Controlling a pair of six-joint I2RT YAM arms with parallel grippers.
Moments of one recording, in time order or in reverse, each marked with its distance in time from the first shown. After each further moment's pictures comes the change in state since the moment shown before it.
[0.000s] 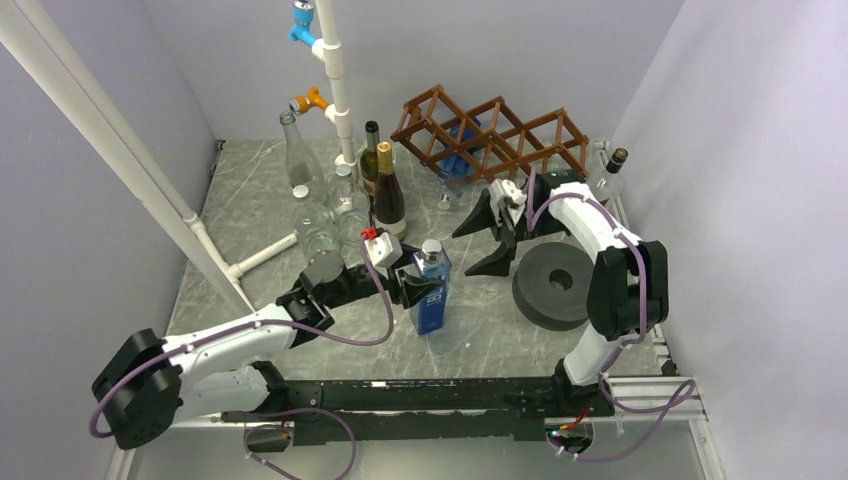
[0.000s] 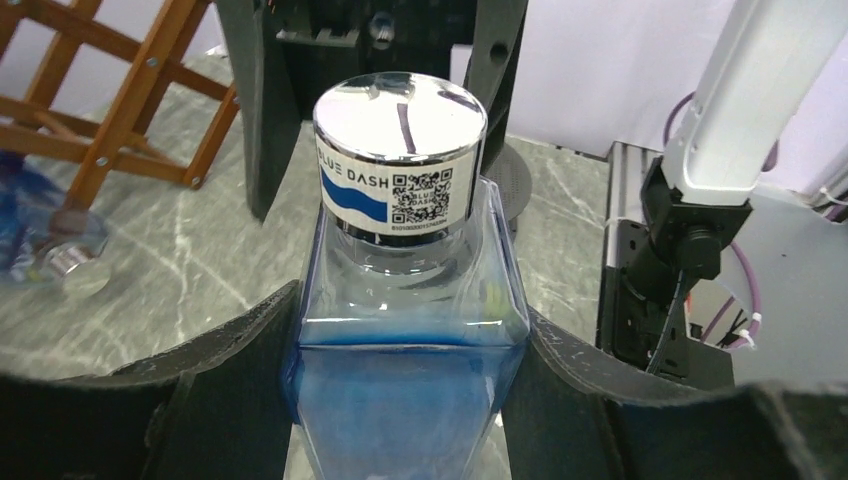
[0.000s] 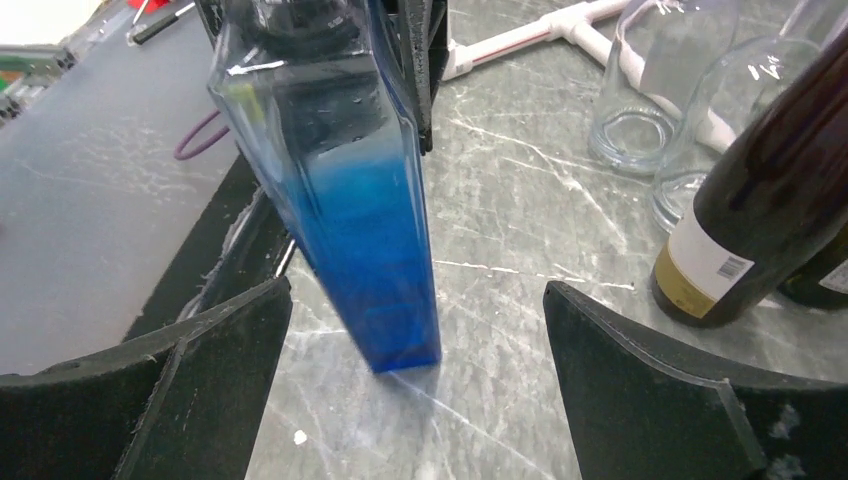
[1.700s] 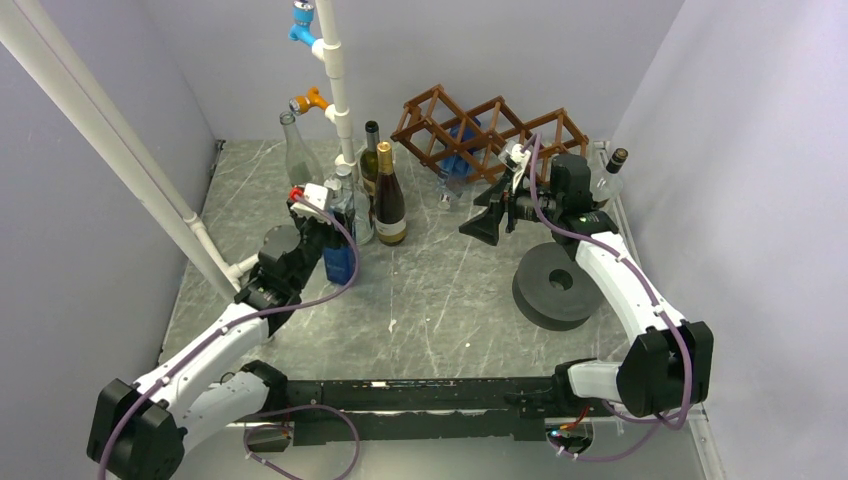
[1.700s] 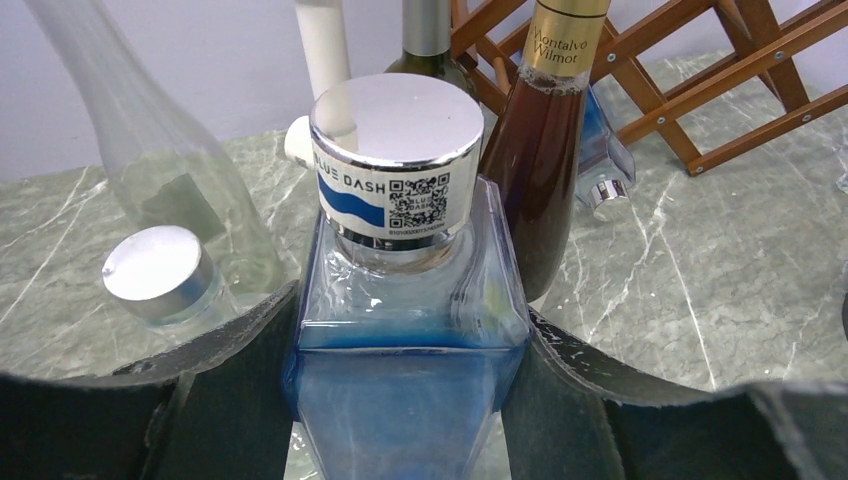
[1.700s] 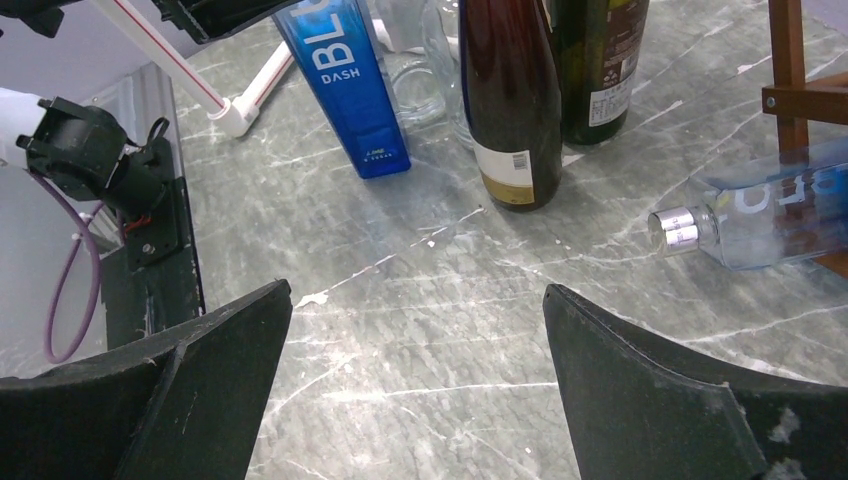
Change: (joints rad) left arm 0.369 -0.201 0.037 -0.365 -0.580 0.111; right arm -0.009 -0.420 -0.274 1.322 0.525 1.709
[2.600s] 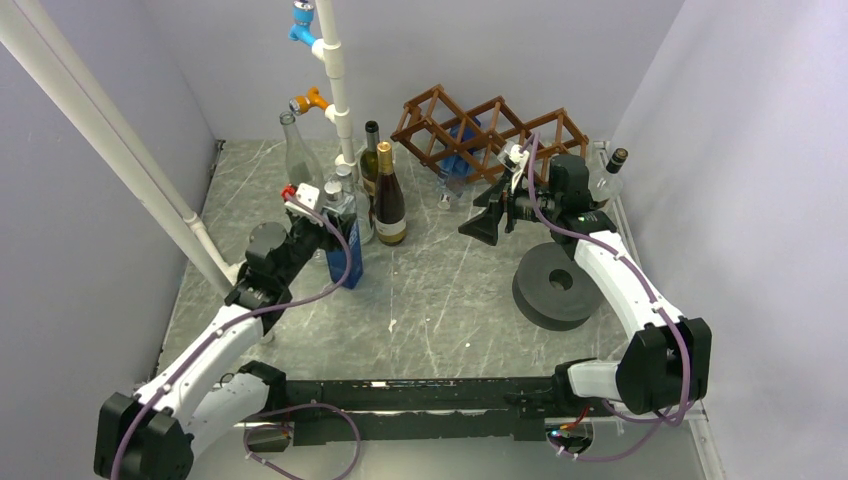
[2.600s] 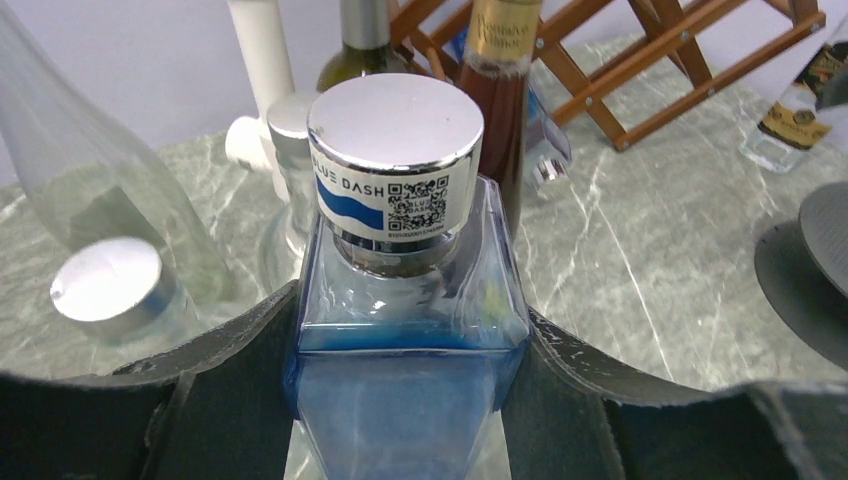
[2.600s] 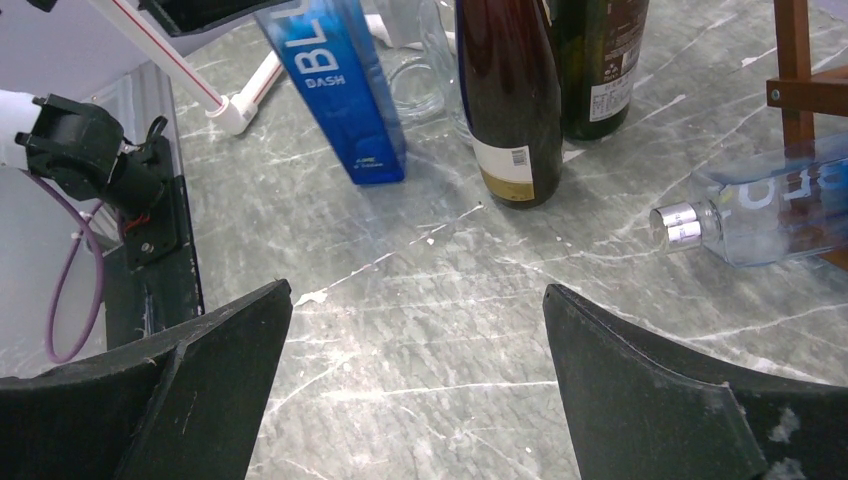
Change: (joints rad) left arm 0.131 0.007 -0.007 0.032 0.288 -0.036; right arm 0.000 0.013 -0.004 0.006 -0.001 0.000
